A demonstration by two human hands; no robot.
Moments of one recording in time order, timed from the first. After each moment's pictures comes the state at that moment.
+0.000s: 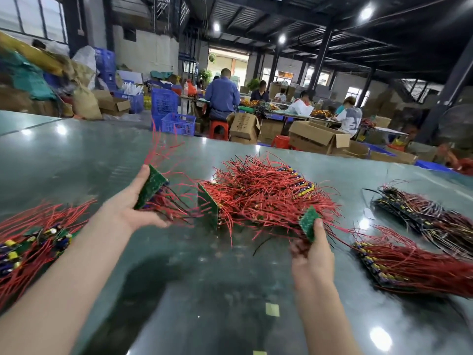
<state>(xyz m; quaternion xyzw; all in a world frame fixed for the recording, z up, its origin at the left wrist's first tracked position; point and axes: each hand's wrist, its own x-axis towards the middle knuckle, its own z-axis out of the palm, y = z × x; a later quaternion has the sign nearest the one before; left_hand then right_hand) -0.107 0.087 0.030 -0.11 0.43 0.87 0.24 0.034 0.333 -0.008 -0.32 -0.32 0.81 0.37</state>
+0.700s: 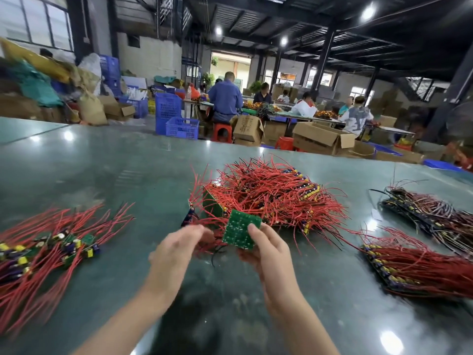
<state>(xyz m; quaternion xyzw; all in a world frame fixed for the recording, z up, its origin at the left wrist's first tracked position) -0.016 0.121 -0.027 0.16 0.71 0.68 -0.02 0.032 0.265 -0.014 -0.09 -0.58 0.78 0.22</state>
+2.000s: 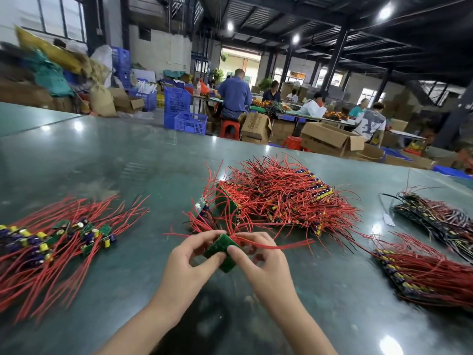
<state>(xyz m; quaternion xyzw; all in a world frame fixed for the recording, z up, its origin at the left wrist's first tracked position) -0.010 0.107 -0.054 0.20 0.67 0.72 -0.03 0.034 0.244 -0.029 0.00 -0.84 0.48 0.27</state>
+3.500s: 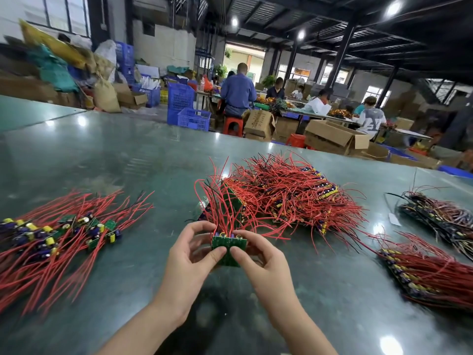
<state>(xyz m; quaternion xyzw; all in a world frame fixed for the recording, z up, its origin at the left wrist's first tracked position) -0.012 0.108 -0.059 0.15 0.58 0.80 -0.01 0.032 0.238 -0.038 -0.03 -0.78 0.59 0.21</state>
